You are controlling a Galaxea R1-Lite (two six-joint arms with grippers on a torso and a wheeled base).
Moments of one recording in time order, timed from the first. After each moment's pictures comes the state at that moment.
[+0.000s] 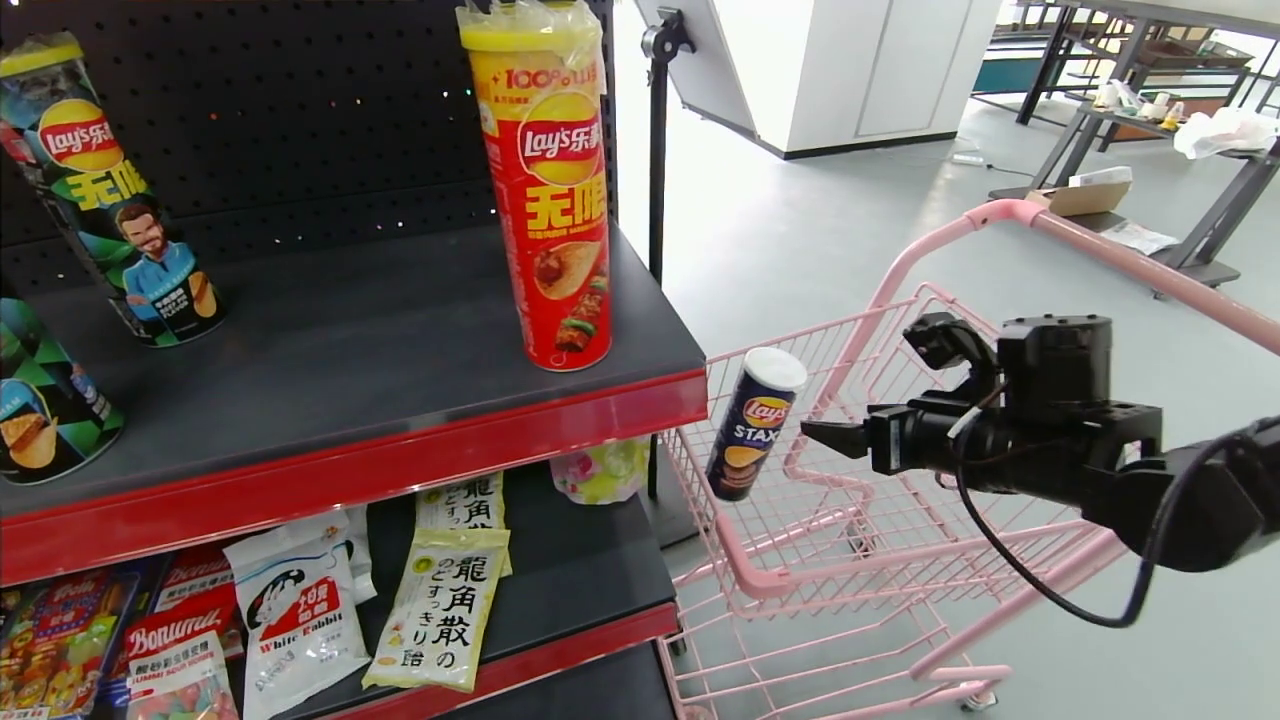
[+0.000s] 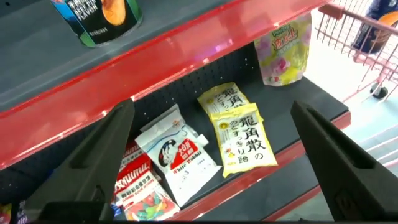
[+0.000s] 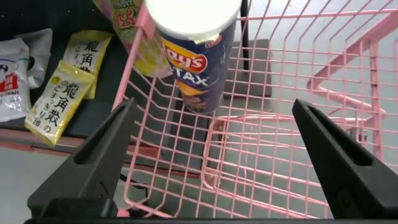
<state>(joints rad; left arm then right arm) -0.28 0.35 -0.19 -0.07 0.19 0.24 0.26 1.87 -0.76 -0.67 0.24 0.03</state>
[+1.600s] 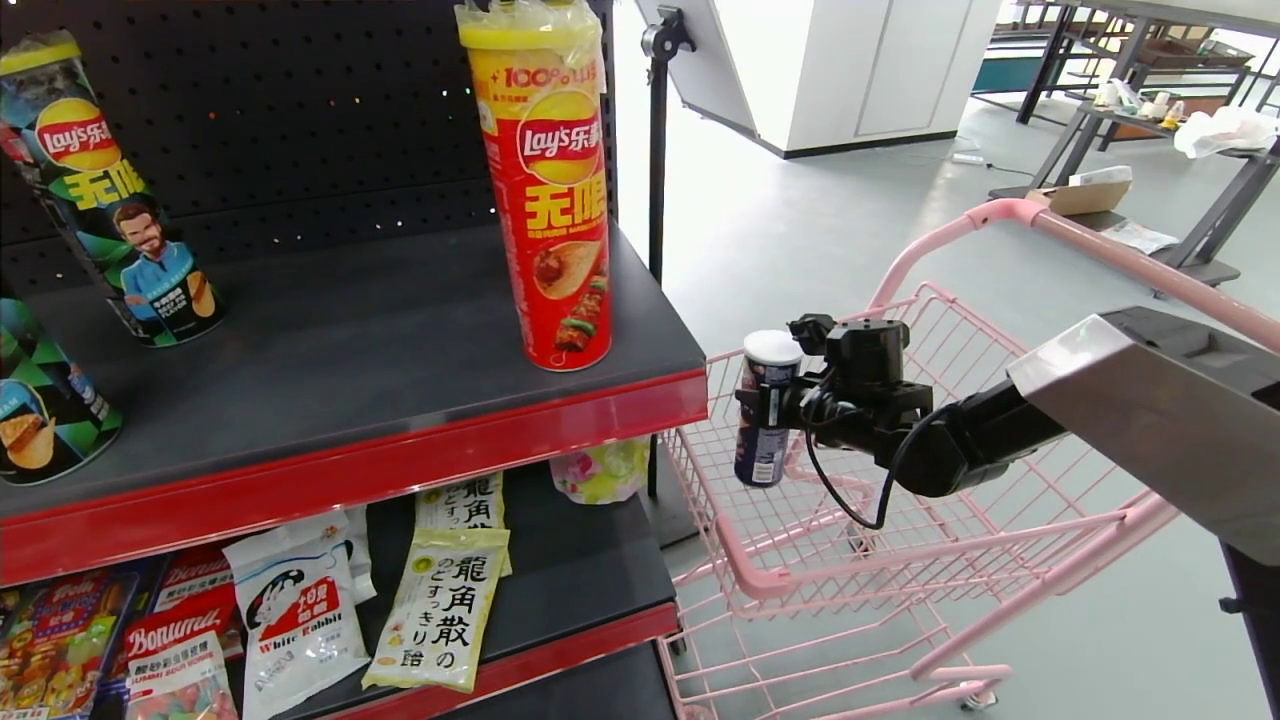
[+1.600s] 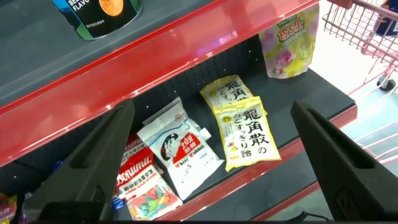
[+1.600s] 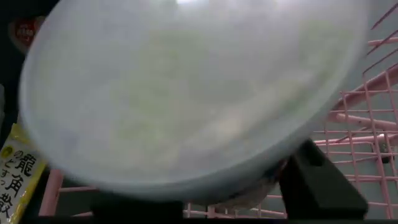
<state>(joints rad) -0.28 0.39 -0.20 -0.07 0.21 0.24 0.33 2.32 -1.25 -0.69 0.08 0.16</state>
